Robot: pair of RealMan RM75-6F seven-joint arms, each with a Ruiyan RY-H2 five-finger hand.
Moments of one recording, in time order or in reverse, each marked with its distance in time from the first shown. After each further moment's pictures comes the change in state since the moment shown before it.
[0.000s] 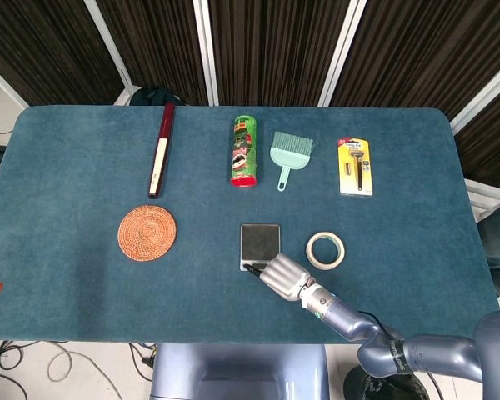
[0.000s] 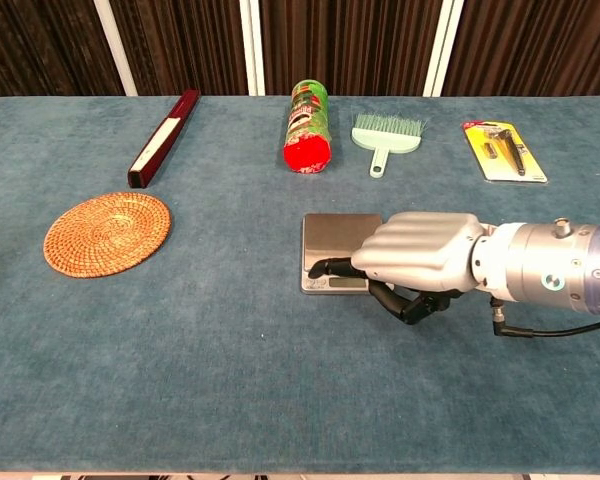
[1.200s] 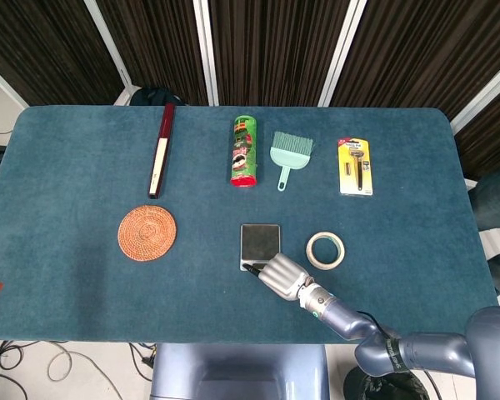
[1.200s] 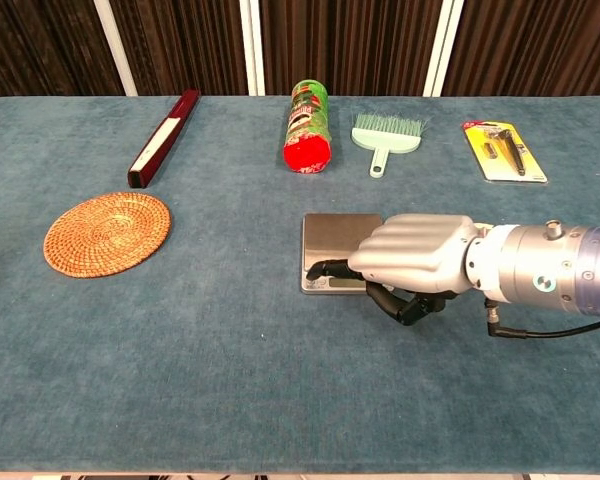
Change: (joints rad) left arm 0.000 -0.002 -0.002 -0.002 -0.007 0.000 0.009; right arm 0.037 -0.016 -0.035 0.012 0.036 0.027 0.004
